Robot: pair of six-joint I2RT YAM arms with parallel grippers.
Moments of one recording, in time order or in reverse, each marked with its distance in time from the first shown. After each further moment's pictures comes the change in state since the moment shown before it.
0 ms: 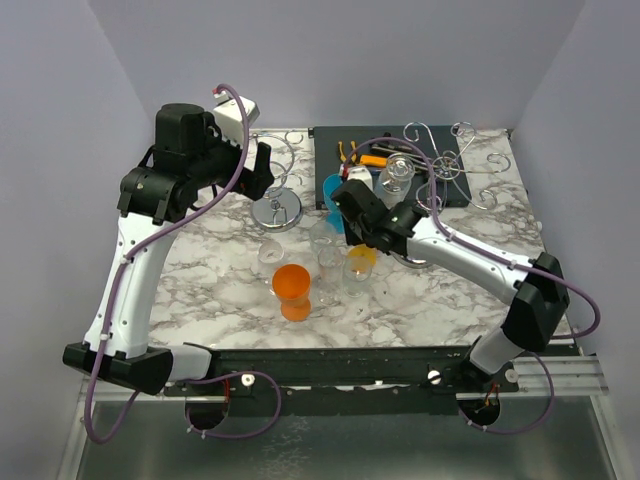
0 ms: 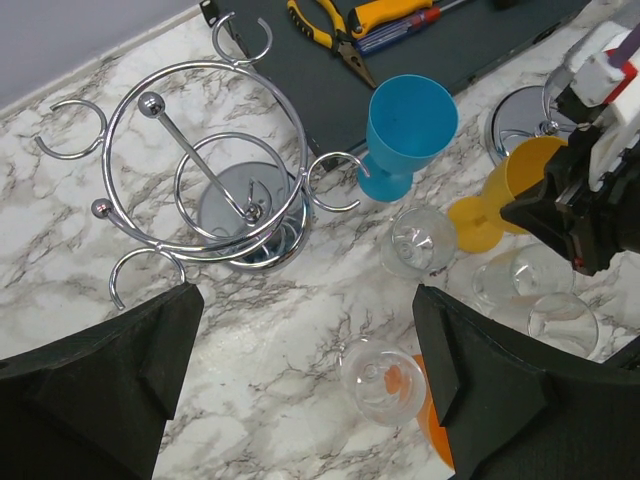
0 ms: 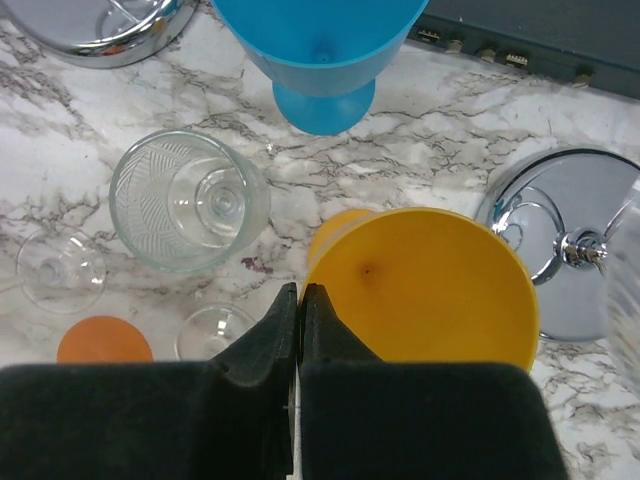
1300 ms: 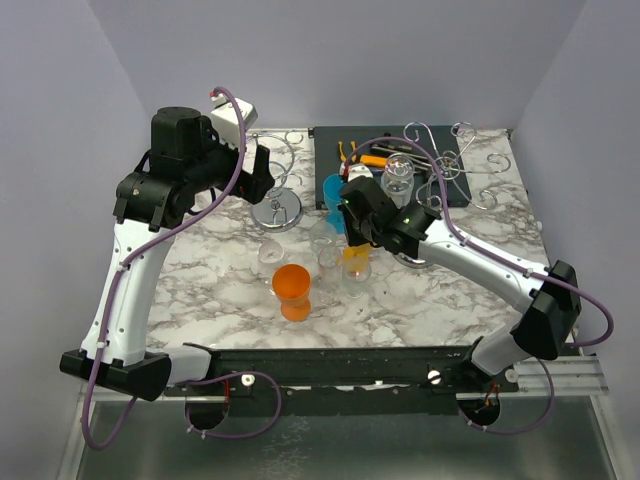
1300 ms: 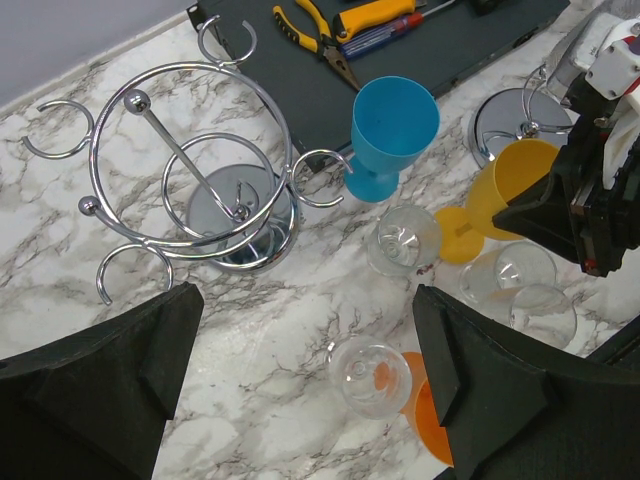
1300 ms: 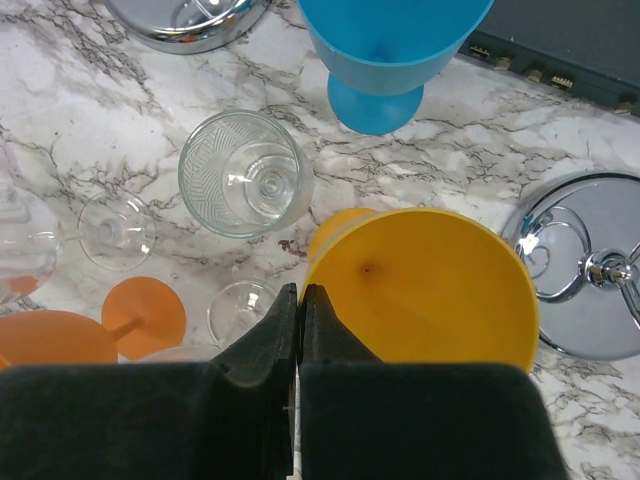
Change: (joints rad) left arm 0.000 -0.033 -0.015 0.000 0.026 -0.012; right arm -0.004 -0.087 -0.013 0.002 -0.120 -0.063
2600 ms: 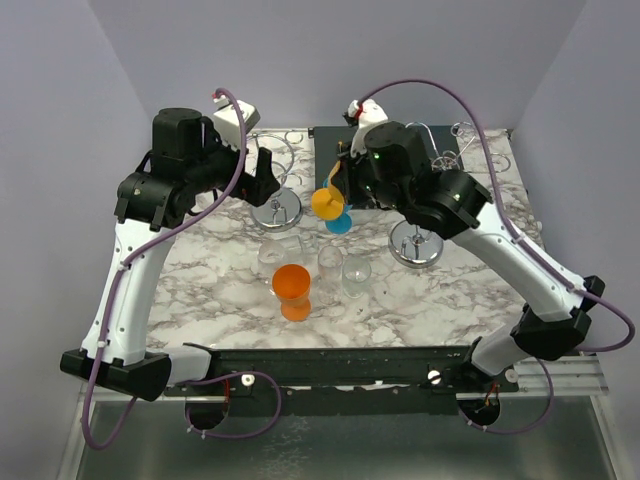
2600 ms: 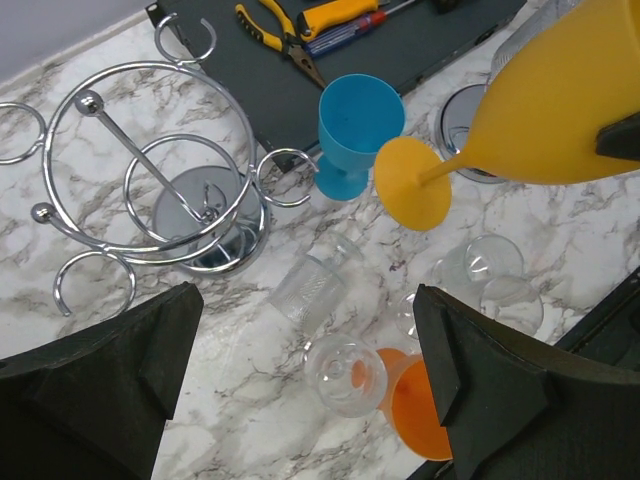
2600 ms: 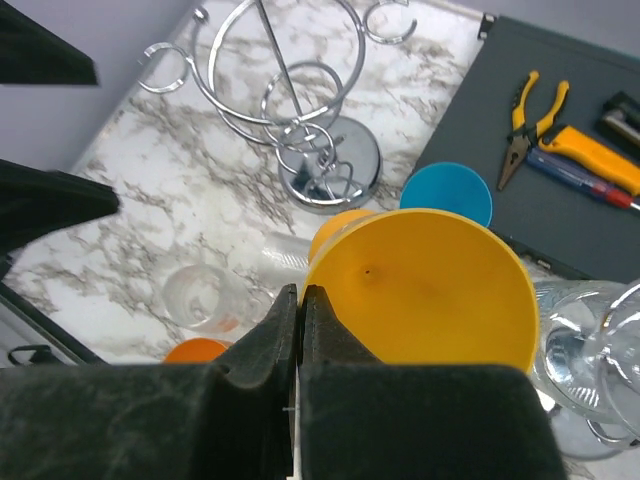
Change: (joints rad) left arm 0.000 0.000 -0.005 0.001 0.058 -0.014; right arm 0.059 0.012 0.523 -0.168 -0.027 -0.105
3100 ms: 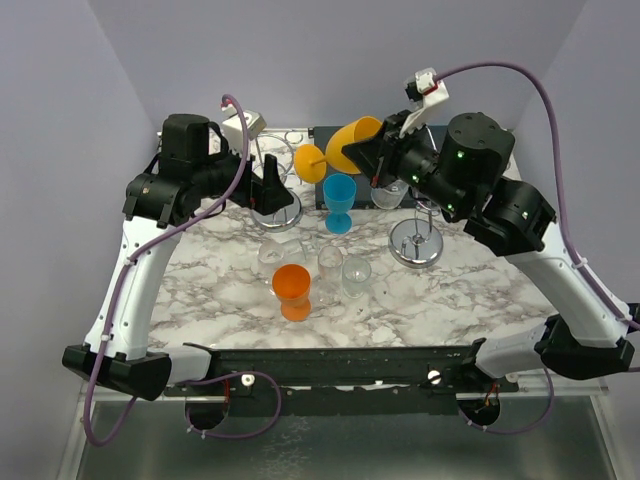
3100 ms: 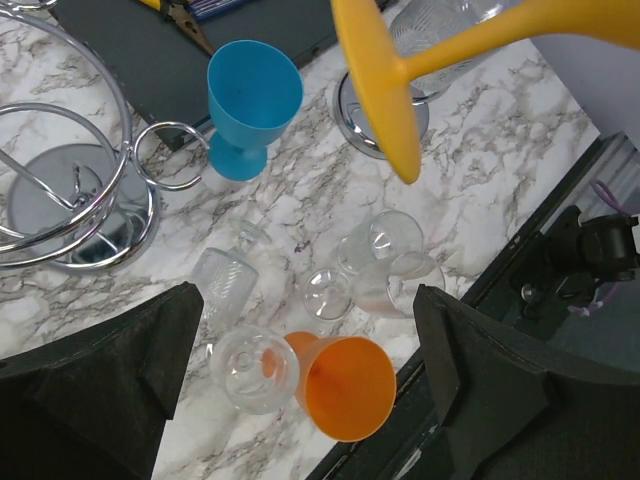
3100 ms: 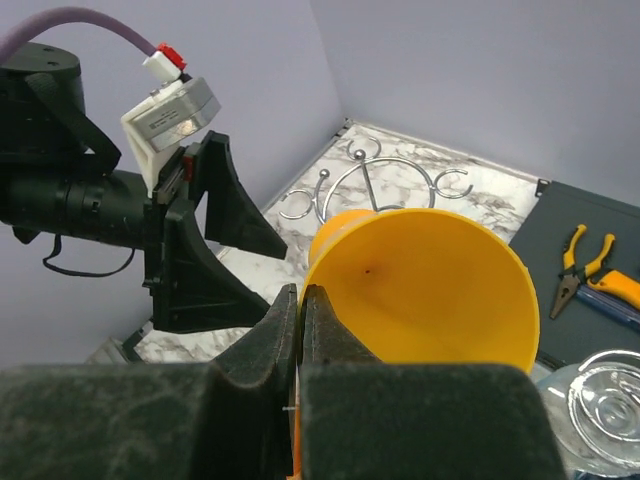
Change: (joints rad) left arm 0.000 0.002 -0.071 0.000 0.197 -0.119; right arm 0.002 -0.182 0.031 0.195 -0.112 -0.019
